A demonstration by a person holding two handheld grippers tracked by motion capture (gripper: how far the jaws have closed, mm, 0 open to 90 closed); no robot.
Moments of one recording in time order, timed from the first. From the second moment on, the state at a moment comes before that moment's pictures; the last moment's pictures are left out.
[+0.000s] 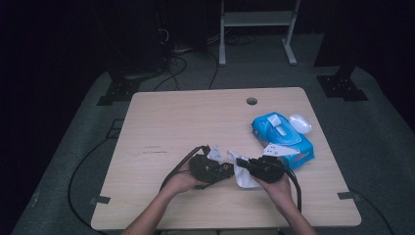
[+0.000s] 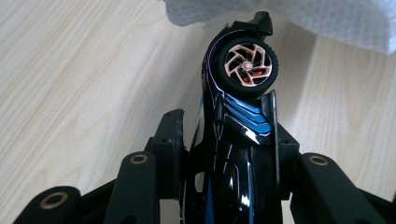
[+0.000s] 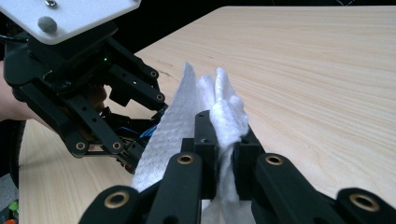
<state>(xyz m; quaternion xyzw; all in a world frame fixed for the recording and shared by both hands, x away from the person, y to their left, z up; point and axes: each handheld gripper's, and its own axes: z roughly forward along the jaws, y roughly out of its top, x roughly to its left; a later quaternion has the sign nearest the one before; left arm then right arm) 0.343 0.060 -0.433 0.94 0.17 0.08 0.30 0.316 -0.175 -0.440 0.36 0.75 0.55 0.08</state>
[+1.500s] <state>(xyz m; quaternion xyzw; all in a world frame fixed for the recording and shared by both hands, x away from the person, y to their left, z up) 0.347 0.122 -0.422 0.88 0.23 -0.01 0.41 0.314 -0.141 -0.437 0.31 0.80 0.51 0.09</state>
